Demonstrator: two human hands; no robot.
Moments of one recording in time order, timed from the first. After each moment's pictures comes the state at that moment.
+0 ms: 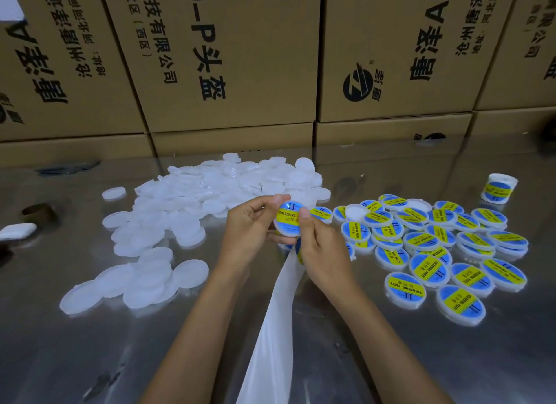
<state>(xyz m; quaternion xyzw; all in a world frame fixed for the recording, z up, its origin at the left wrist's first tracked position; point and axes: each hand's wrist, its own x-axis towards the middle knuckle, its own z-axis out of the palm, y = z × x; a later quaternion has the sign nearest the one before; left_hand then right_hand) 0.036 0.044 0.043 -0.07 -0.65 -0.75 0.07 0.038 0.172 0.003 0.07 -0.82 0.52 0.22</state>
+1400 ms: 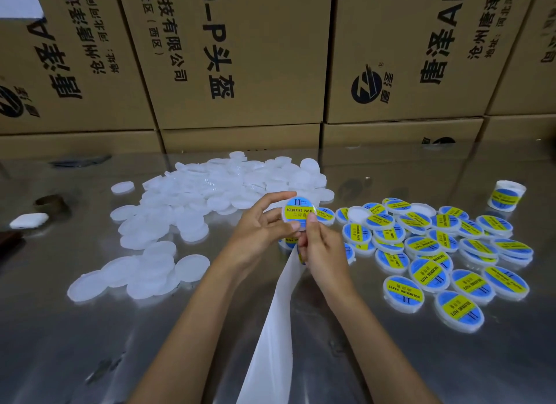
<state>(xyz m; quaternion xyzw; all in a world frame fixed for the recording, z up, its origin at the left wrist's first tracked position) 0.029 0.040 0.031 -0.16 -0.64 -0.75 -0.02 0.040 0.170 0.001 0.03 -0.71 0.68 0.16</state>
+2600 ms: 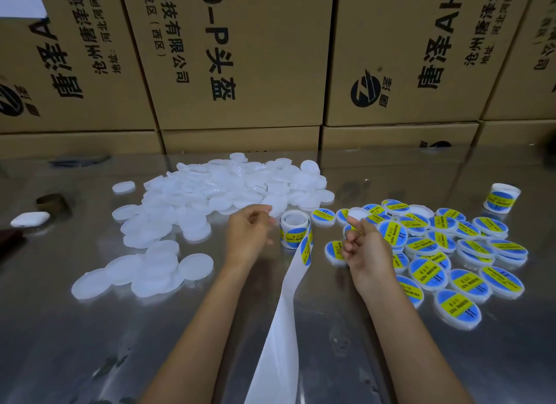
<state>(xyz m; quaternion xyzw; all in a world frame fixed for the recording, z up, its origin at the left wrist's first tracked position) 0.016 0.037 0.020 0.07 -0.75 -0.64 0.16 0.026 0.223 0.008 -0.17 -0.44 0.88 0.08</state>
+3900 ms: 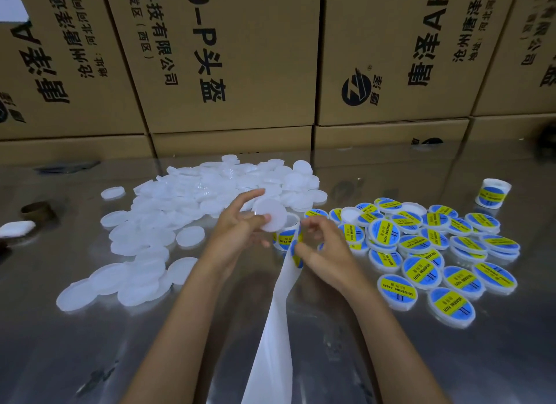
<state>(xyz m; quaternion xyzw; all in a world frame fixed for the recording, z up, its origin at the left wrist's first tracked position) 0.025 0.024 0.037 -0.03 -0.69 -0.73 0.03 0.023 0.201 -0.012 0.06 -0.82 0.55 0.12</state>
